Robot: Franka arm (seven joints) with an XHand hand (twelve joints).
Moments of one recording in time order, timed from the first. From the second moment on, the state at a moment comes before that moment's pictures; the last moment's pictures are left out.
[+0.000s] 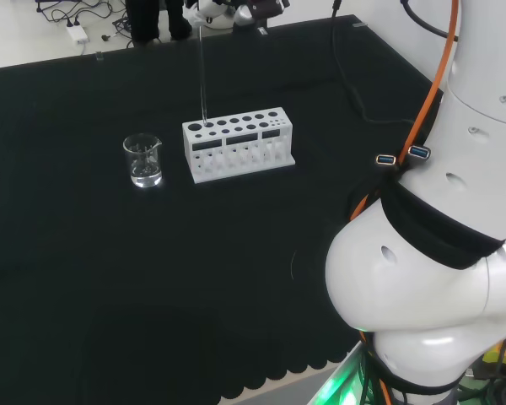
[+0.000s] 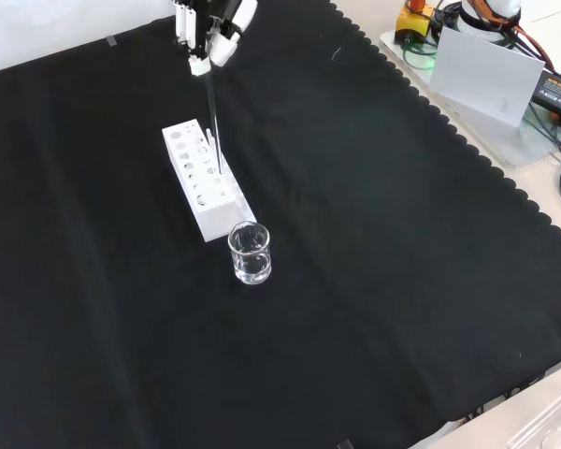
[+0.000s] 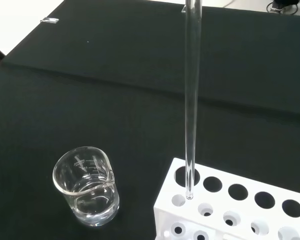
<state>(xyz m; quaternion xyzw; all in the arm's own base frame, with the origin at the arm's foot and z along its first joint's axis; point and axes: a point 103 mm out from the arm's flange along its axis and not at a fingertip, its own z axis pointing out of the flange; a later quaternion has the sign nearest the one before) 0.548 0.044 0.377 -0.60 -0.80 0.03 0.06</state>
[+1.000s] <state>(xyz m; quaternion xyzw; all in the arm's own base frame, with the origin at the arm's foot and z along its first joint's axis) 0.555 0.027 0.359 -0.61 -0.79 0.03 0.07</state>
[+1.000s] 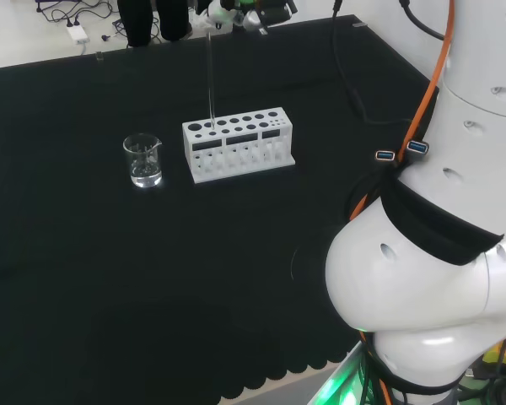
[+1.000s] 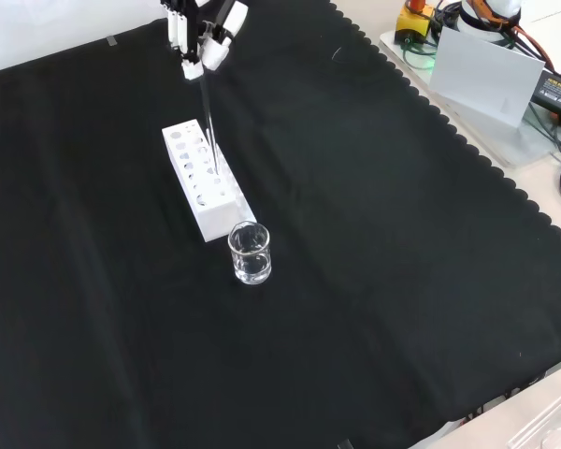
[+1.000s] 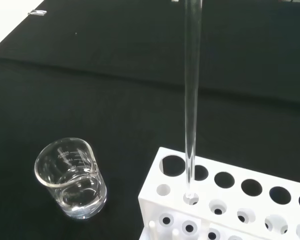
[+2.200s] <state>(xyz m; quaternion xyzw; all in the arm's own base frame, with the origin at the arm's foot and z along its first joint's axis) 0.573 0.037 0.346 -0.61 -0.79 0.04 0.08</state>
